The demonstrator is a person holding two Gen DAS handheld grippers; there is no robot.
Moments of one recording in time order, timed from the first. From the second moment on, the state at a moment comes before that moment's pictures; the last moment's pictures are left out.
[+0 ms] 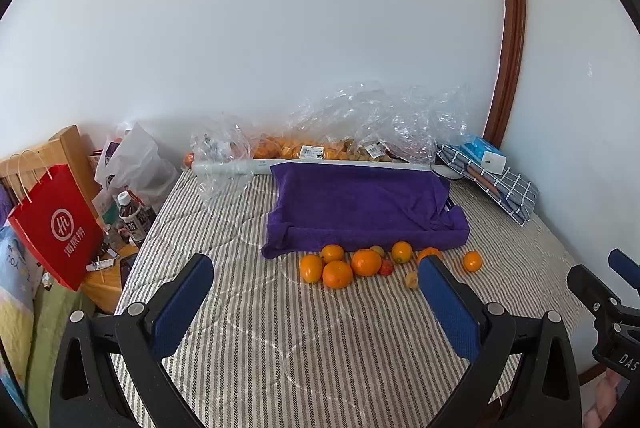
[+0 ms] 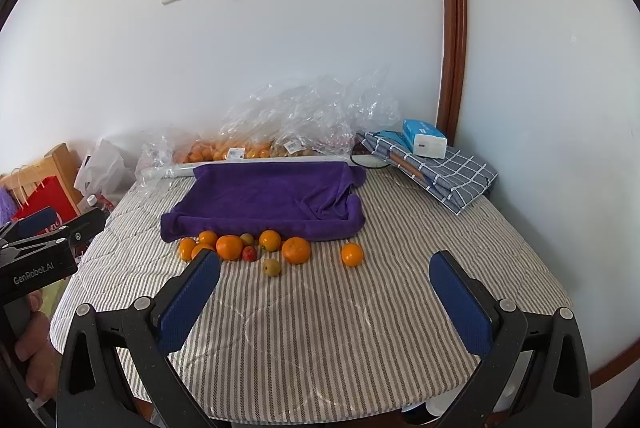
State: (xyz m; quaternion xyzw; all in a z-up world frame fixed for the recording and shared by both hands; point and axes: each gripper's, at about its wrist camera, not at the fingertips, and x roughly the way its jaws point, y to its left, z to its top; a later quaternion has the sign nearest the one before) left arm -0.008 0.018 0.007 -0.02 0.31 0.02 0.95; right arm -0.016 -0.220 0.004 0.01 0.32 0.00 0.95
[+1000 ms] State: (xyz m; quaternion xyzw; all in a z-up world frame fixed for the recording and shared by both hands) left arm 0.033 0.033 -0.040 -0.03 0.34 0.04 0.94; right arm 0.032 -0.221 -0.036 0.00 0.34 0.00 0.94
